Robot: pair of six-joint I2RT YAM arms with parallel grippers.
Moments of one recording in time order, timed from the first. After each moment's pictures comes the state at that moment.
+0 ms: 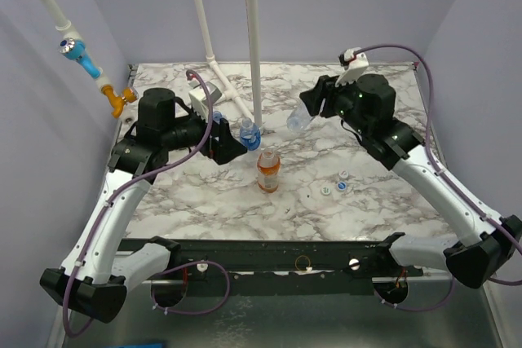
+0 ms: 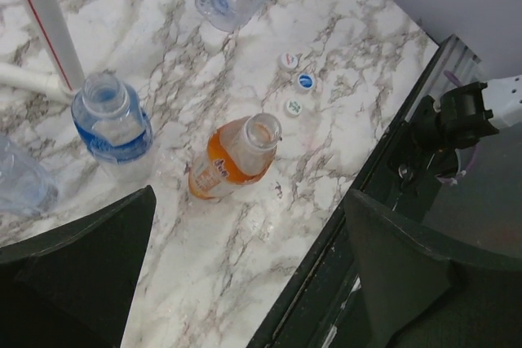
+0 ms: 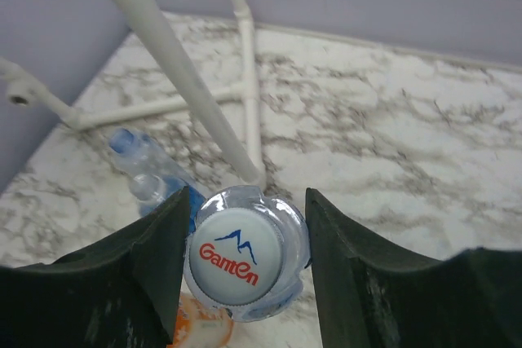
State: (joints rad) left arm -0.32 1.02 1.19 -0.66 0.69 -0.07; right arm 0.58 1.24 1.21 -0.19 0.11 0.22
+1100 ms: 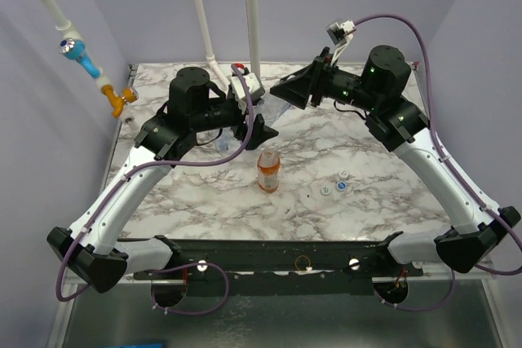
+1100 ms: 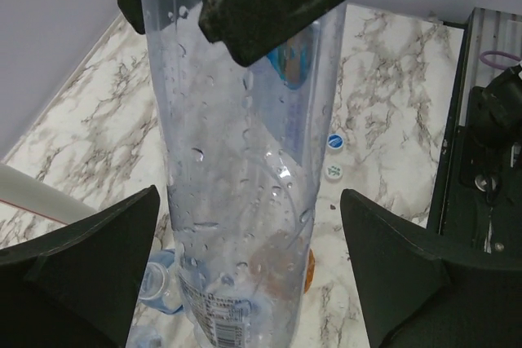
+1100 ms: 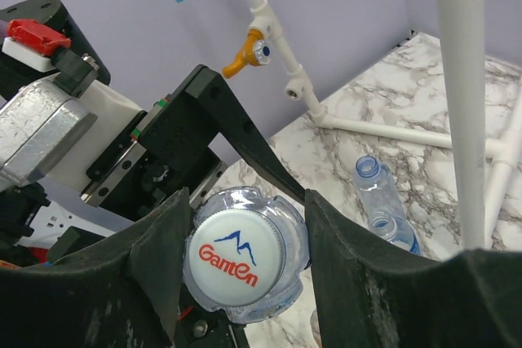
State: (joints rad) left arm -0.58 1.21 1.40 -0.45 0.62 0.22; right arm 0.58 1.34 1.54 -0.17 -0.55 0.44
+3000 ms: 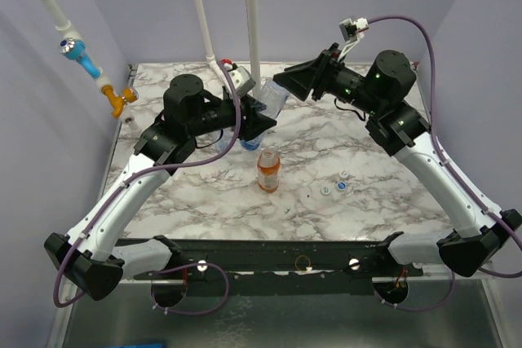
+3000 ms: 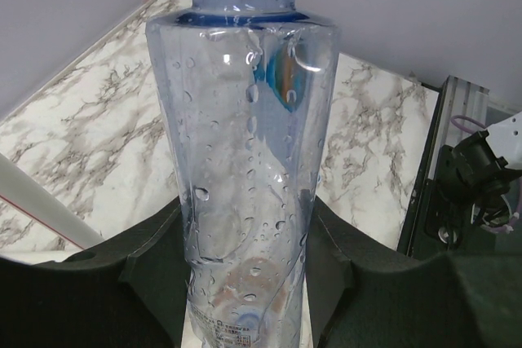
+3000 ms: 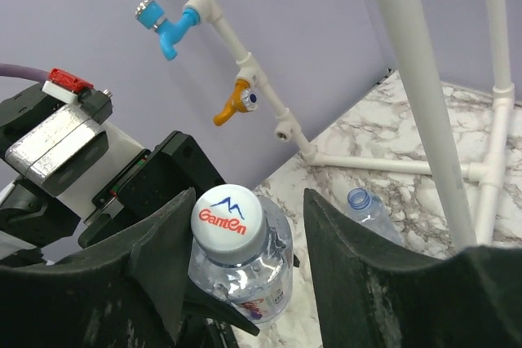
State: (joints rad) left arm -0.57 1.16 1.30 -0.27 0.58 -0.01; right arm 0.59 1.30 1.49 -0.04 -0.41 0.53
